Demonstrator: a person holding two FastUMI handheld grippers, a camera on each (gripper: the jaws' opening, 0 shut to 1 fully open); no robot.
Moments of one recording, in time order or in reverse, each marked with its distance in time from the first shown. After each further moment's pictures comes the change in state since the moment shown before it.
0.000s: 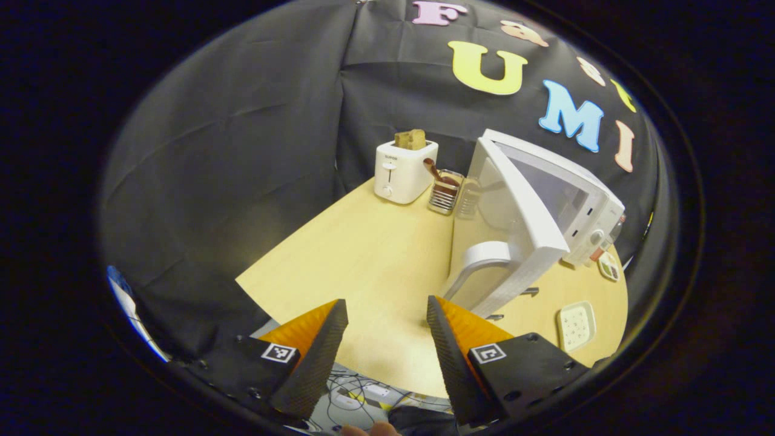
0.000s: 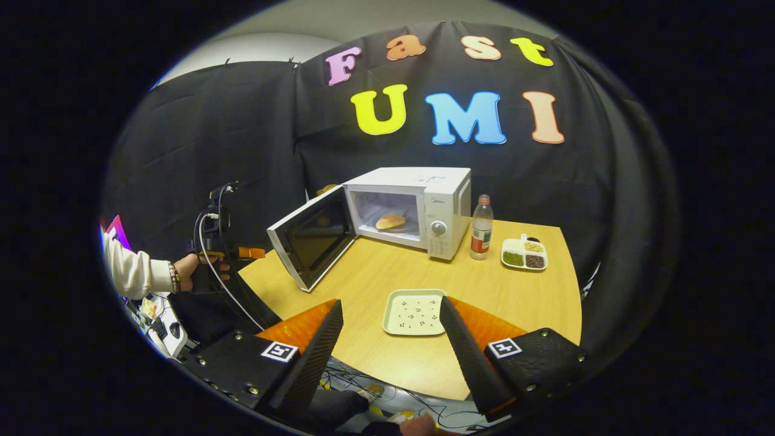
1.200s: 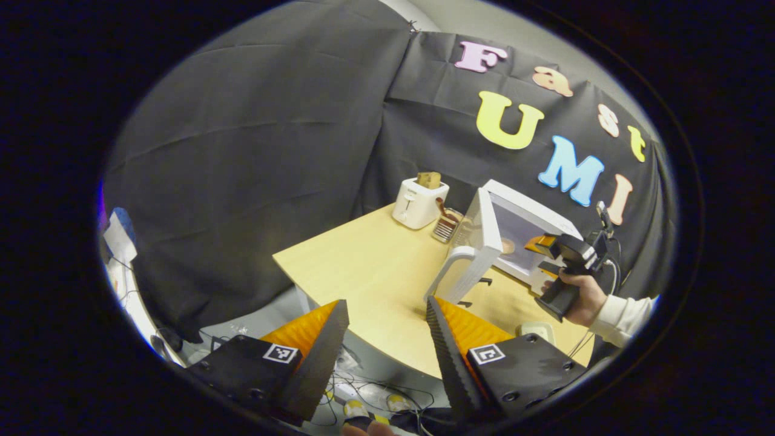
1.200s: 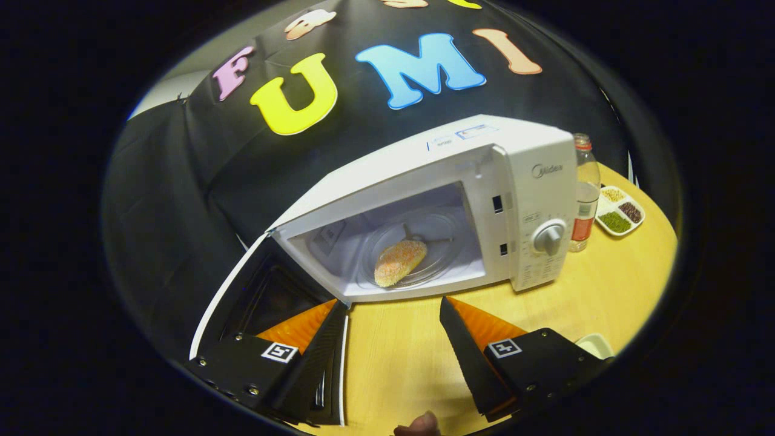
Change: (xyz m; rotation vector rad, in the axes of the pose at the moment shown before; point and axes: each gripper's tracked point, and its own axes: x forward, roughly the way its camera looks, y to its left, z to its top) left arm -0.145 0.034 -0.033 -0.193 -0.176 -0.035; right arm 0.373 0.079 0.060 0.403 0.011 -0.118
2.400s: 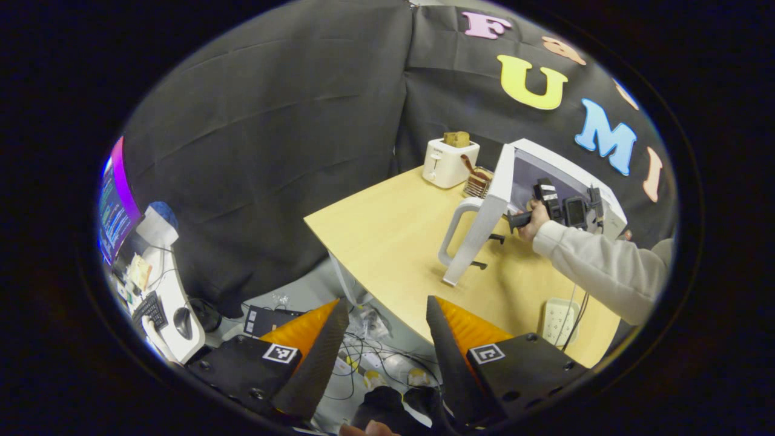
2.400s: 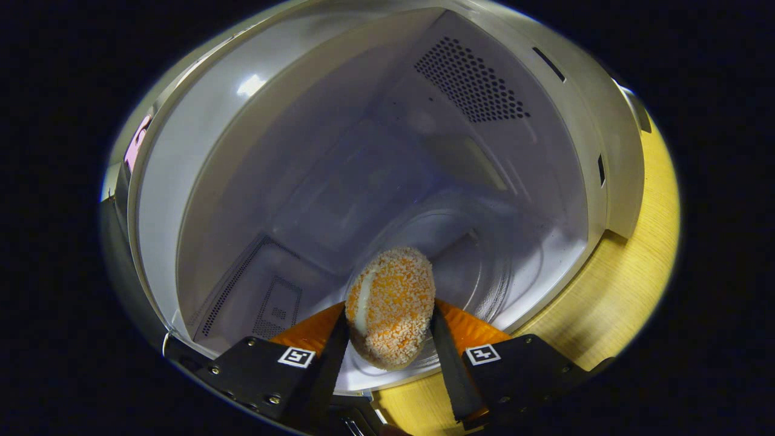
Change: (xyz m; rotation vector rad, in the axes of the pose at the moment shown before) left arm -0.030 -0.045 -0.045 0.016 0.187 0.296; right arm 0.231 -0.009 0.020 0.528 -0.219 -0.160
